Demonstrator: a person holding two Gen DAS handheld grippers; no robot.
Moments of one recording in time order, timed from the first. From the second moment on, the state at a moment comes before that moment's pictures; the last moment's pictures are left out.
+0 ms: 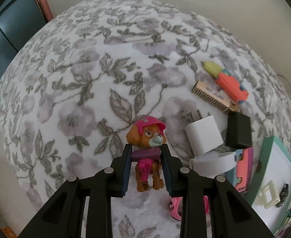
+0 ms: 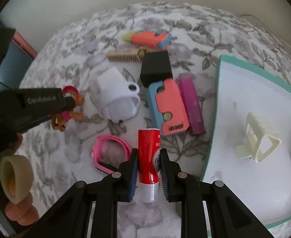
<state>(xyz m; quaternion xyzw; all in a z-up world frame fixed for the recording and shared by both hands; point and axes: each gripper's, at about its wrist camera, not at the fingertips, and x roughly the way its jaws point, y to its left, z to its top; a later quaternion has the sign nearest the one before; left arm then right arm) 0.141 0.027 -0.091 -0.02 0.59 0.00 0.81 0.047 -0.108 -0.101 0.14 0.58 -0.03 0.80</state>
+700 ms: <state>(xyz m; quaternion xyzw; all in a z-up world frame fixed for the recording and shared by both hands) 0.064 -0.084 0.039 0.01 0.49 -0.15 0.86 -0.051 -0.264 -0.010 0.24 0.41 -0.29 0.83</state>
